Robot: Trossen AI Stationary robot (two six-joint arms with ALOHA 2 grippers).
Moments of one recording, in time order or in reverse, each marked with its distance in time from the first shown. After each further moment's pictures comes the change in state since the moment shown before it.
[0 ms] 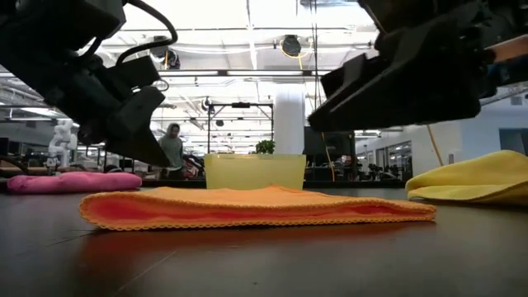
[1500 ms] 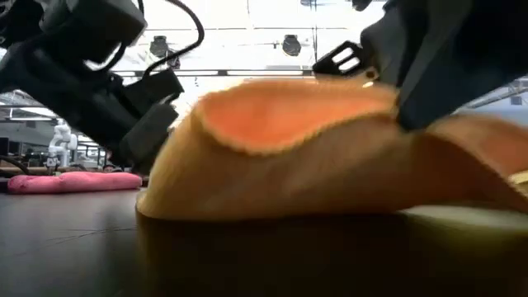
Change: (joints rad) left arm 0.022 0.175 0.000 0.397 0.127 0.294; right arm 0.059 0.003 0.284 -0.563 -0.182 0.114
